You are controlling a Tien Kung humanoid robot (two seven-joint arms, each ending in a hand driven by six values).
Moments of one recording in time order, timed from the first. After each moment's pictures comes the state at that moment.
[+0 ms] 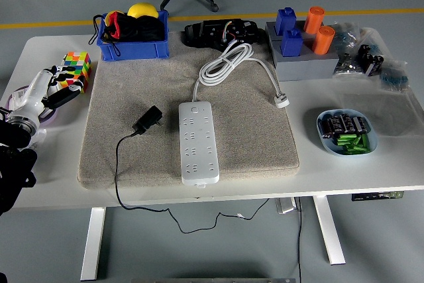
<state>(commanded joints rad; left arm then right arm) -0.36 0.24 -1.43 -1.00 1.79 0.10 0.05 0.03 -0.22 1.17 0.21 -0.72 -0.04 -0.14</state>
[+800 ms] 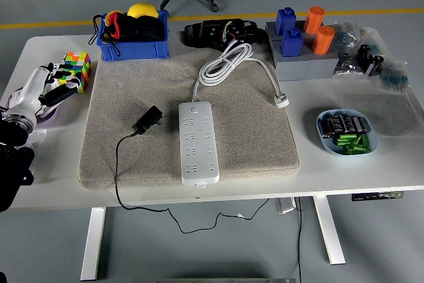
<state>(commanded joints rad) -0.36 0.24 -1.45 -1.03 1.79 0.09 0.05 0.04 -0.22 1.17 0.21 -0.72 -0.04 -0.15</state>
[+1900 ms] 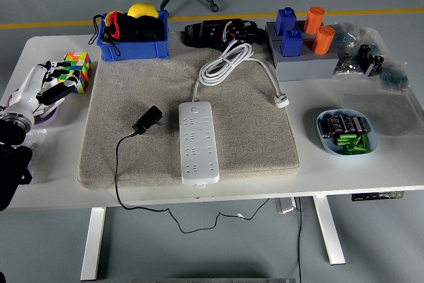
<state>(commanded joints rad) -0.35 0.24 -1.46 -1.04 1.79 0.09 0.05 0.04 -0.23 1.14 0.21 -0.71 -0.04 -0.15</state>
